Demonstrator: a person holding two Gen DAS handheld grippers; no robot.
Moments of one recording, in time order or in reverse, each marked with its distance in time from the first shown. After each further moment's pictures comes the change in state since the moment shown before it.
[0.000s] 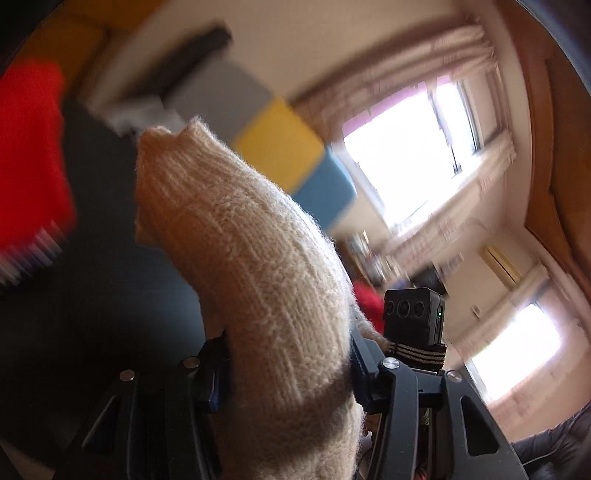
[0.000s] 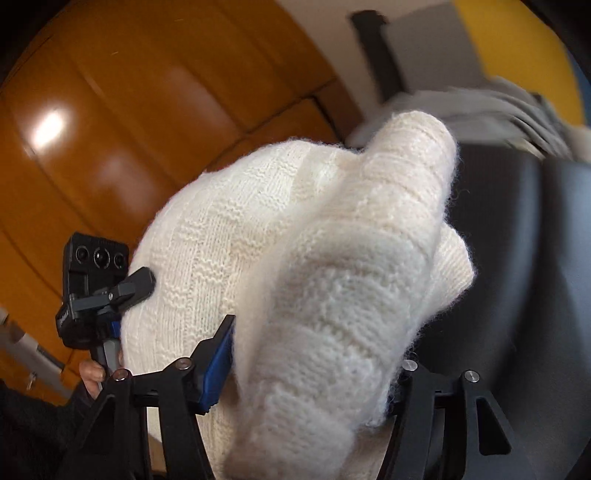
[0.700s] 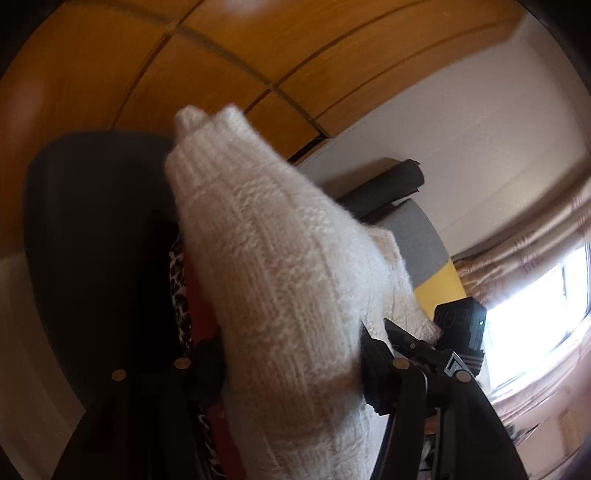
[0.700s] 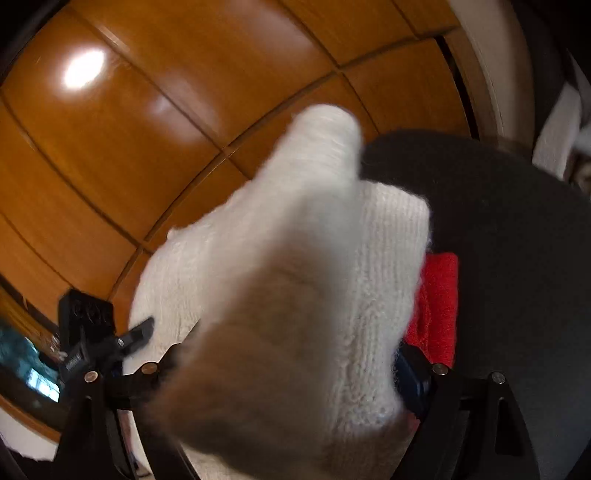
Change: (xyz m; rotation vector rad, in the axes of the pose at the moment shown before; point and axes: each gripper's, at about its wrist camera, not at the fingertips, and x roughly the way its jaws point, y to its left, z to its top) left arm -0.176 0.211 0.093 -0.364 -0.320 0.504; right arm 0.353 0.093 0.195 -0.155 0.272 0.192
